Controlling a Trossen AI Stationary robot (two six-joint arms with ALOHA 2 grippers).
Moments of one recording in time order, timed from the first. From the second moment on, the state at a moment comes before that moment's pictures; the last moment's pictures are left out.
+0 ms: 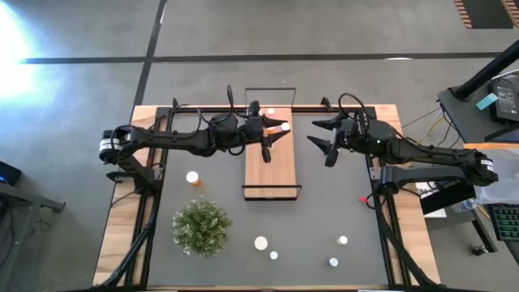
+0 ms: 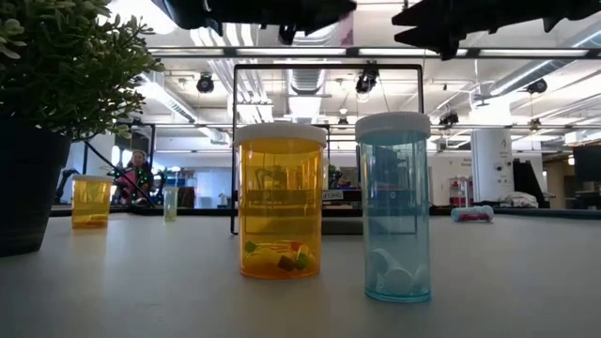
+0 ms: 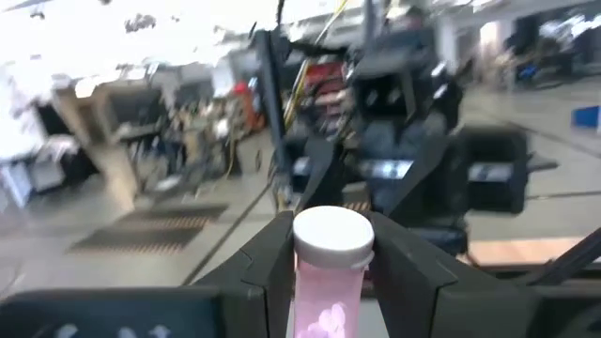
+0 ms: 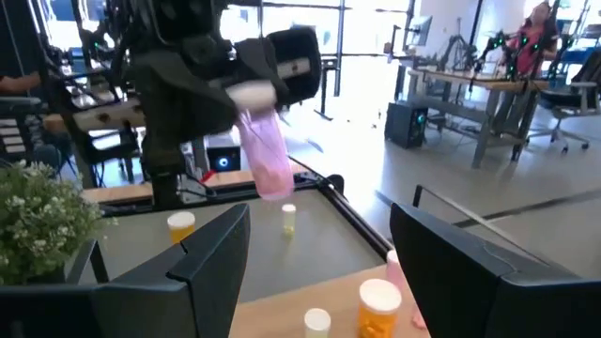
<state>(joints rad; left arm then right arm) 0.17 1.59 1.15 0.59 -0.03 0.18 -0.25 0.82 0.60 0.20 0.05 -0.03</state>
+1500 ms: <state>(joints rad) 0.17 1.70 1.15 0.72 0.02 0.19 -0.25 1.15 0.76 0.22 0.00 -0.09</state>
